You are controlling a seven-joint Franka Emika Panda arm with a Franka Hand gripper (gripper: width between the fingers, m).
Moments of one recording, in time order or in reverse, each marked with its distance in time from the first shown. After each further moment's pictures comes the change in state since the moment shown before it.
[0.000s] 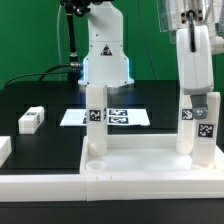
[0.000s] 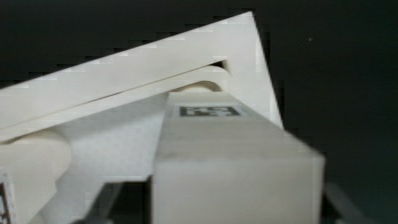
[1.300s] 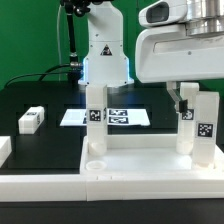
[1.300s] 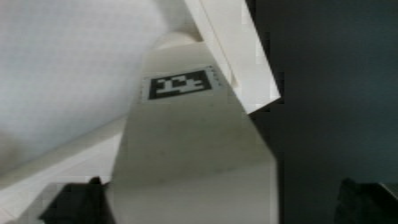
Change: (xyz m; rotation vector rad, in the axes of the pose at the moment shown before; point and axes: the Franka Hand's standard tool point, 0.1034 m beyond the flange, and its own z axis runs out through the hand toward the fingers) arm -0.015 -0.013 -0.005 0.020 0.086 -1.395
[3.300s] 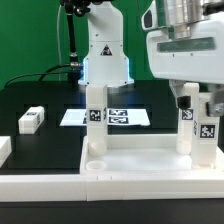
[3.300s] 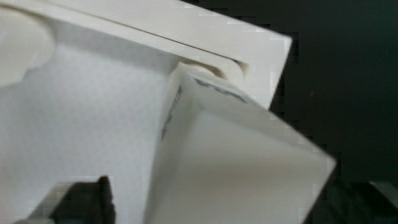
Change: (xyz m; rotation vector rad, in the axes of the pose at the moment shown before) arm -0.004 0.017 0.000 -0.004 -0.084 0.772
